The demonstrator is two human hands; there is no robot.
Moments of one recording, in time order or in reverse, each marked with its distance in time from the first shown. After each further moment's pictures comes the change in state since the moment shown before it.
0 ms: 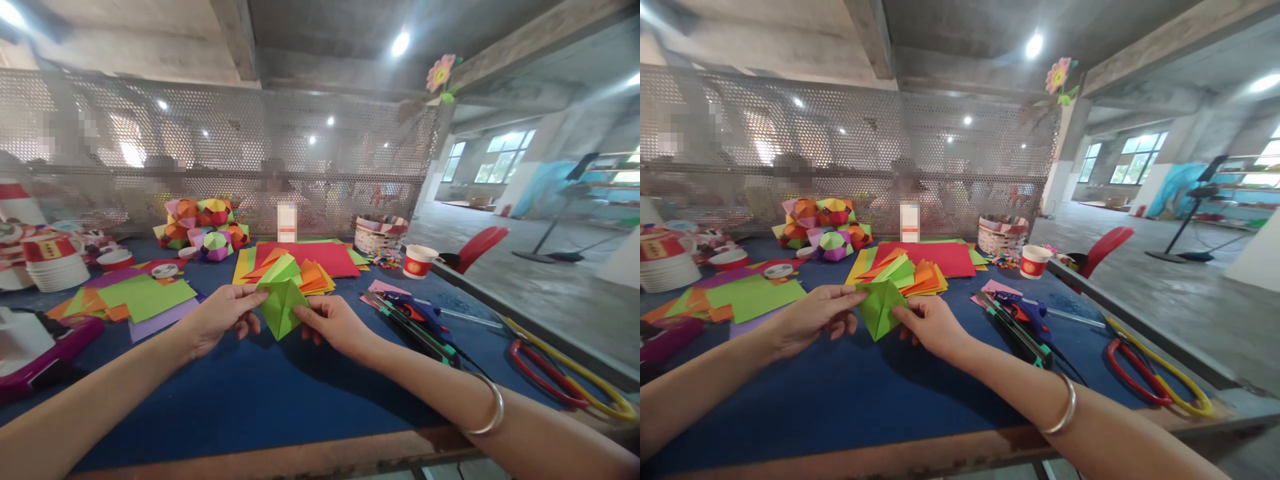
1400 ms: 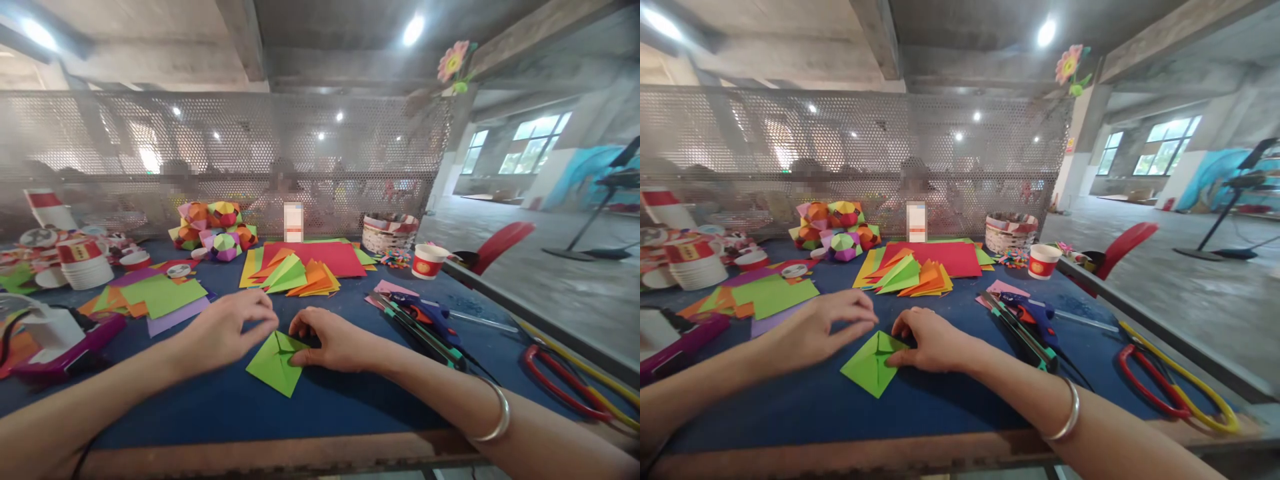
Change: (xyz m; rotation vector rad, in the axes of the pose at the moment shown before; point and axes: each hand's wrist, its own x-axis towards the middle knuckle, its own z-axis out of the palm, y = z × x) left_hand -0.031 0.004 -0.008 0.982 -0.076 0.643; right_hand -0.005 -0.005 -0.006 -0.602 -0.256 -0.167
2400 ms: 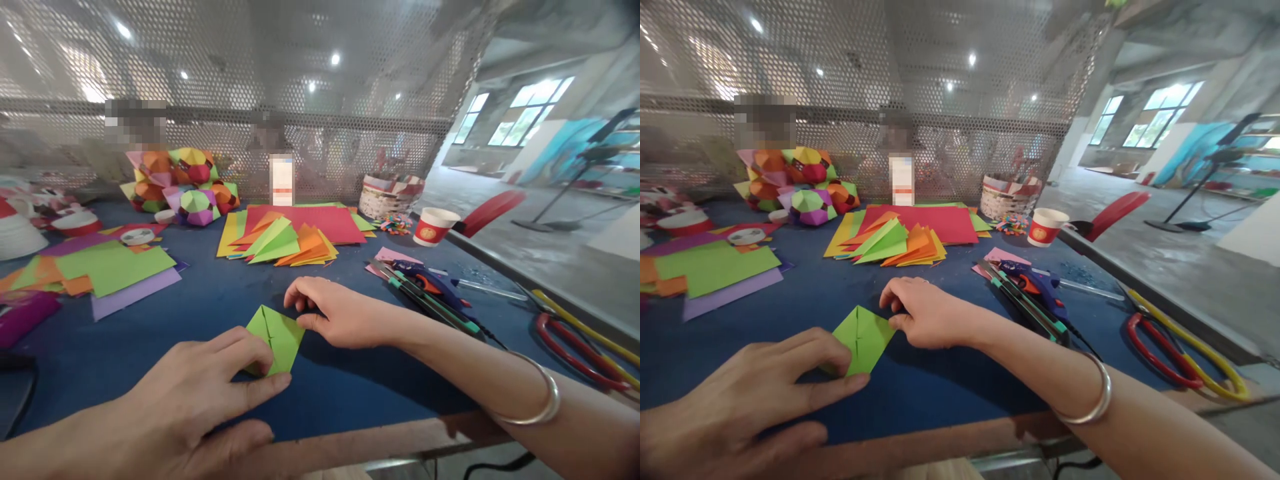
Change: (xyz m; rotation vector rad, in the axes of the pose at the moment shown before) left_hand -0.043 0.010 0.034 0.074 -0.112 0.378; right_hand -0.002 0.003 -0.011 -0.016 -0.063 0.047
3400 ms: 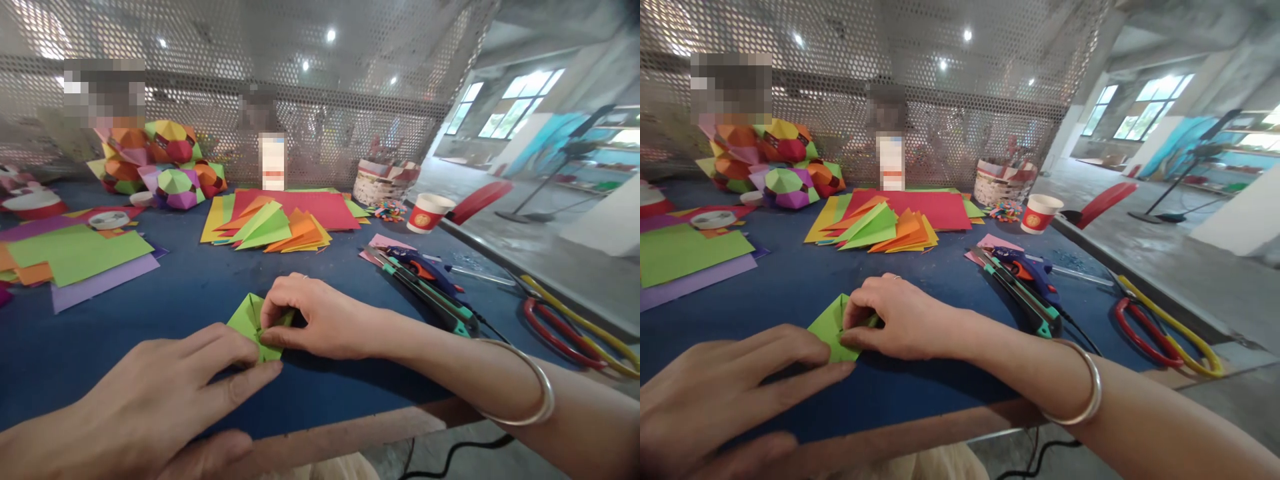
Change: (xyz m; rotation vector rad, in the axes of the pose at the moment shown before) left_hand -0.015 -0.003 0.016 0.047 0.127 -0.058; right_hand 0.001 -0.007 0.017 0.095 0.041 -0.256
